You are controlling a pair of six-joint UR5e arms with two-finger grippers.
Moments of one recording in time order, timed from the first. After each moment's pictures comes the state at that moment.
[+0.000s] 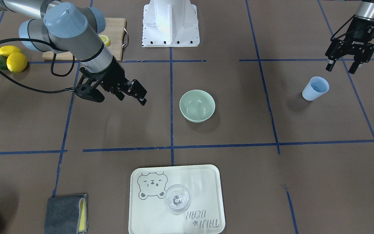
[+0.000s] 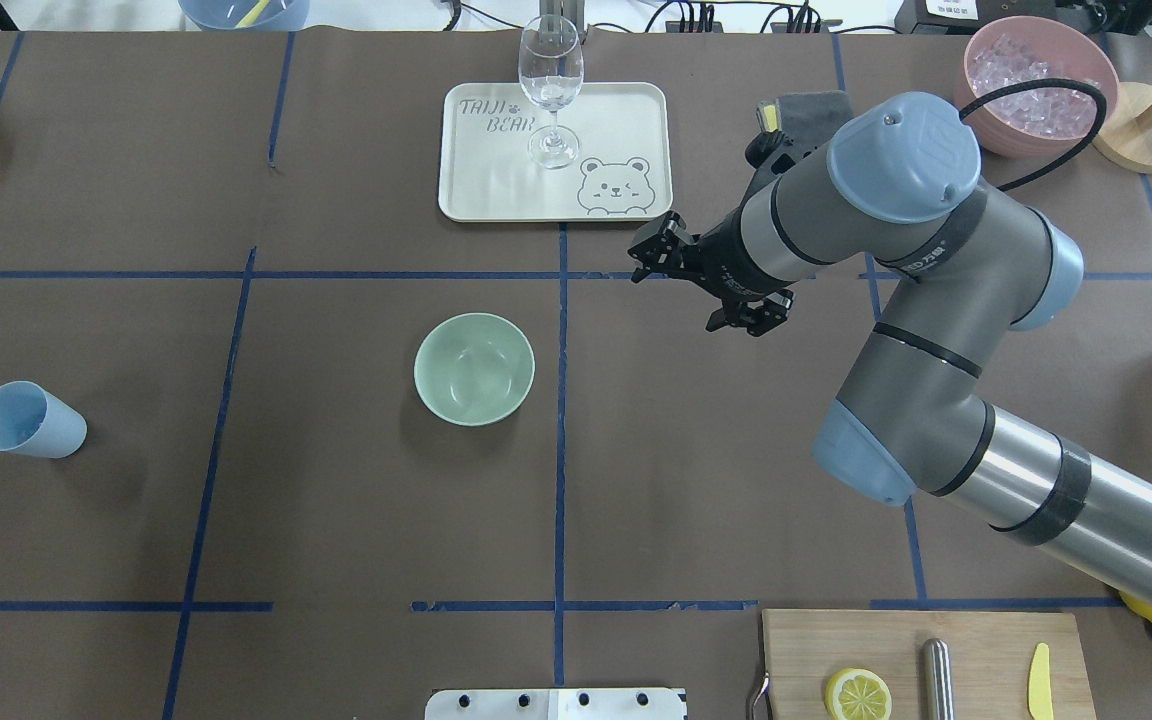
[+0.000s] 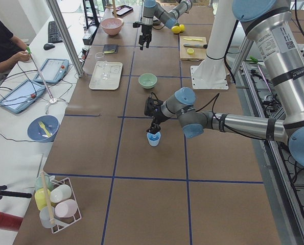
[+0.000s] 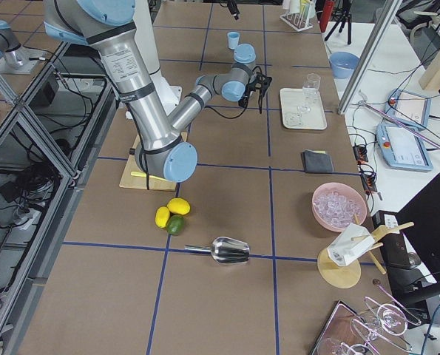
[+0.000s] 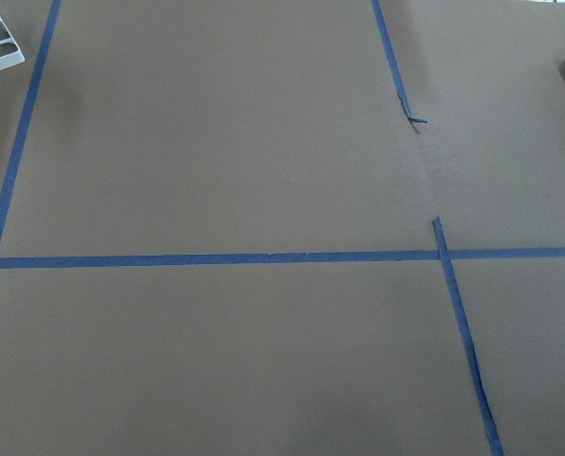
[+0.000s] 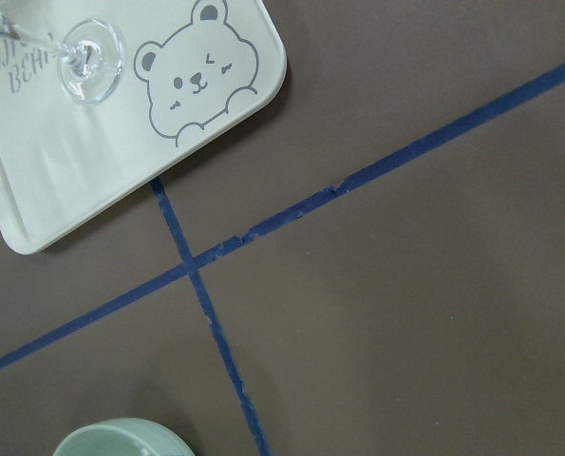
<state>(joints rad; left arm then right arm) -0.77 -1.08 -2.04 -2.65 -1.61 -1.13 0.70 -1.06 1.77 -1.23 2.04 1.67</state>
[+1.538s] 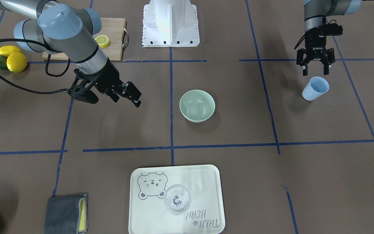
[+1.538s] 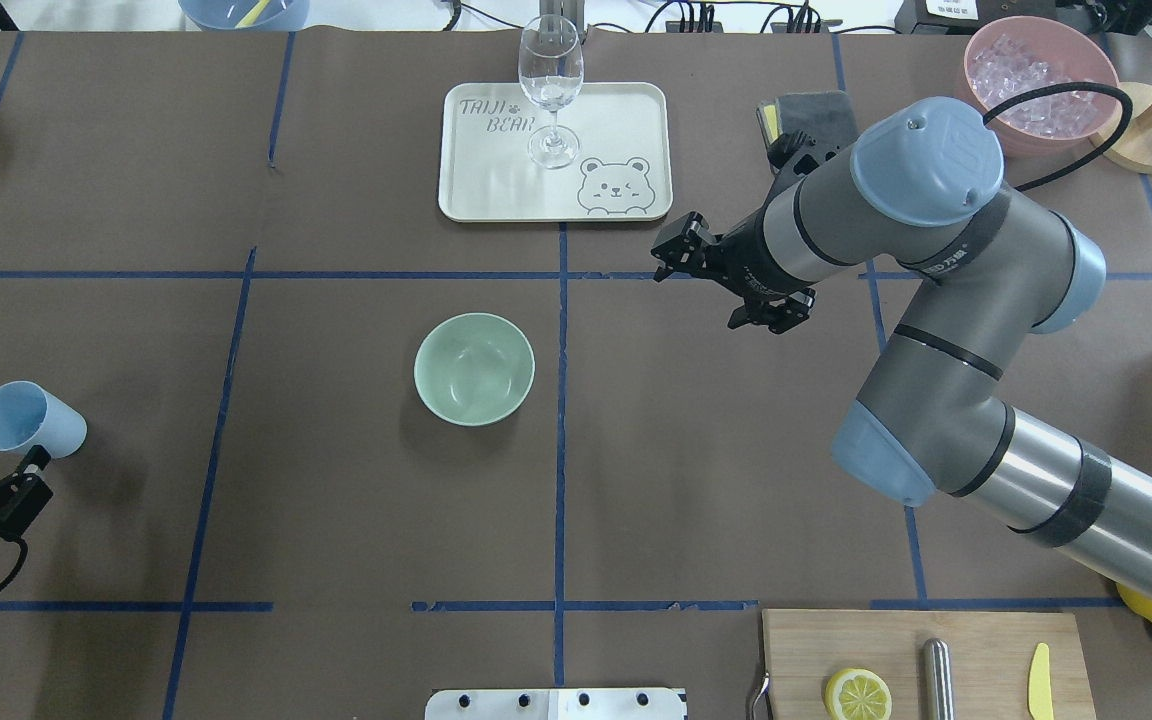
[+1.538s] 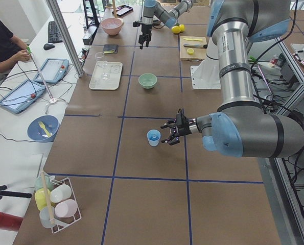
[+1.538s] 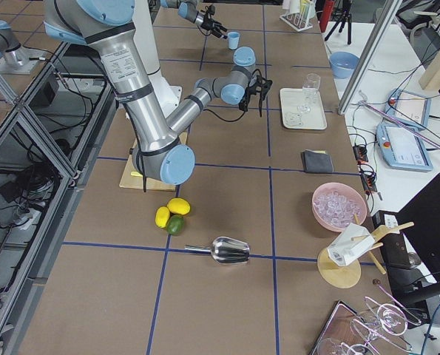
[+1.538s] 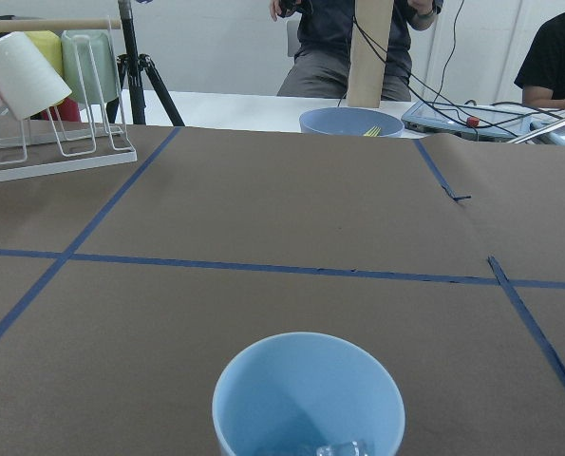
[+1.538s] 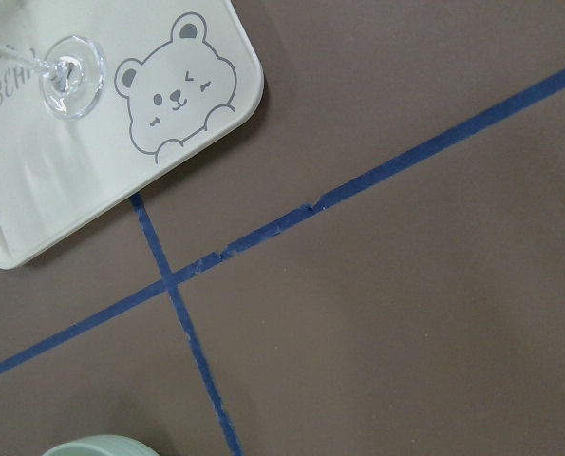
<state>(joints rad) 0.04 -1.06 -1.81 -2.51 -0.44 -1.74 0.70 -1.08 1.78 -1.23 2.03 1.67</state>
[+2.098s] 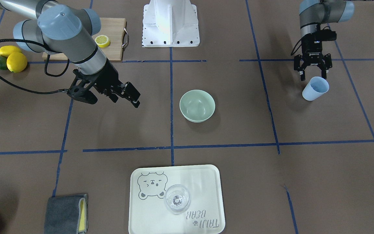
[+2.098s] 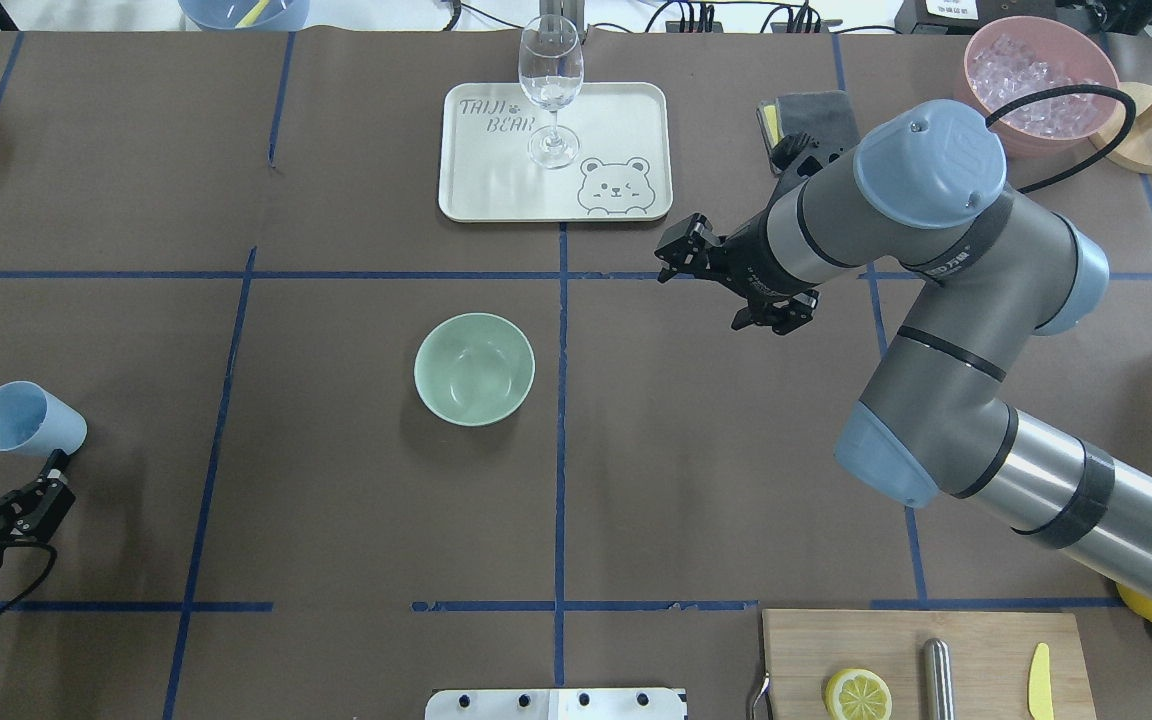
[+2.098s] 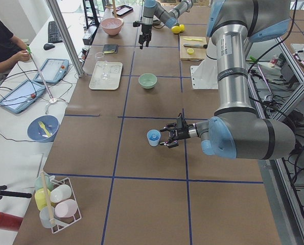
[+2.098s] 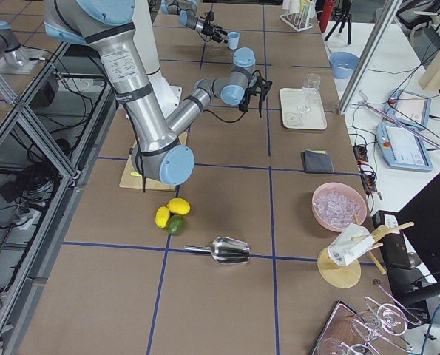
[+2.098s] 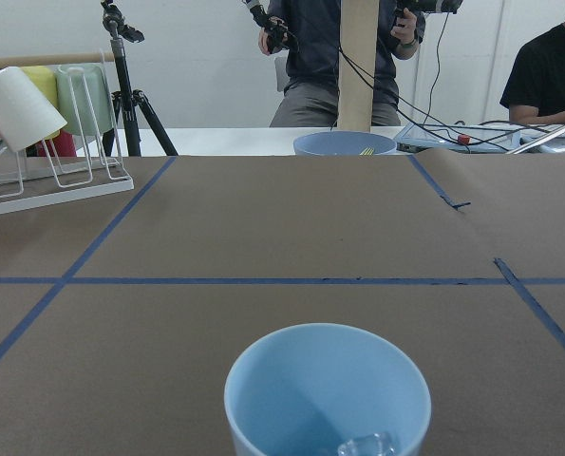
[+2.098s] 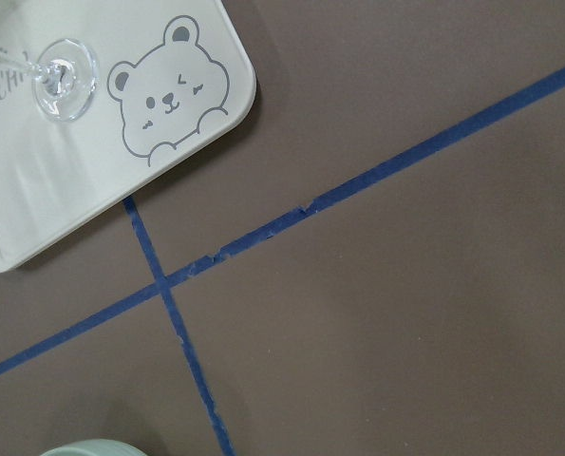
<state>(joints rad) 0.04 -1.16 -1.69 -2.50 -0.37 -1.72 0.70 -1.09 1.78 -1.23 2.02 1.67</state>
